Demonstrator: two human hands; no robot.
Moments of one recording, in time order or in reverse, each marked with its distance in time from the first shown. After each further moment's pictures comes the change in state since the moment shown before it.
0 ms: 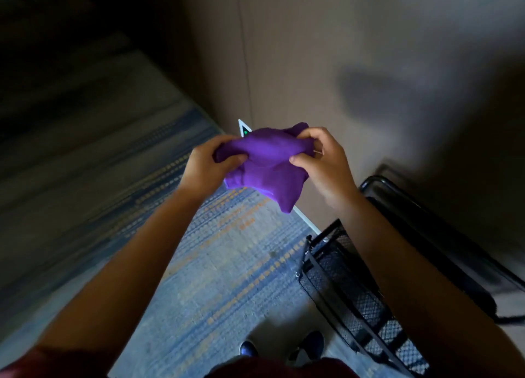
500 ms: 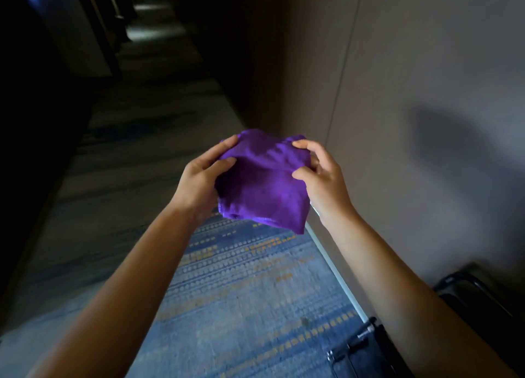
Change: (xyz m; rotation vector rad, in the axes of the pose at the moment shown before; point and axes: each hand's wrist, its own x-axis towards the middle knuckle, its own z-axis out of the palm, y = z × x) left_hand -0.030 -0.011 -0.192 -0.868 0.240 -0.096; right_hand 0.027 -0.099 0.198 0.181 -0.264 -0.128
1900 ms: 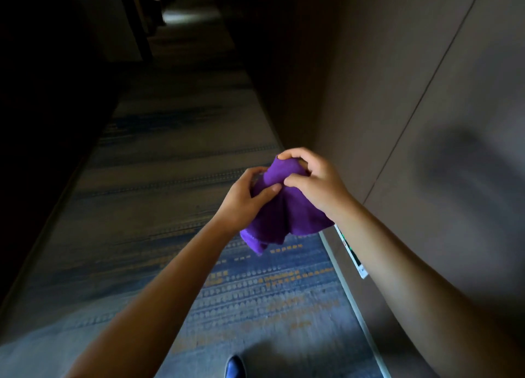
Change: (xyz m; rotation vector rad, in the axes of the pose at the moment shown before) left_hand 0.274 -0.076 -0.074 0.764 0.083 0.008; right_hand 0.306 0.107 0.077 -0.290 -0.353 -0.003
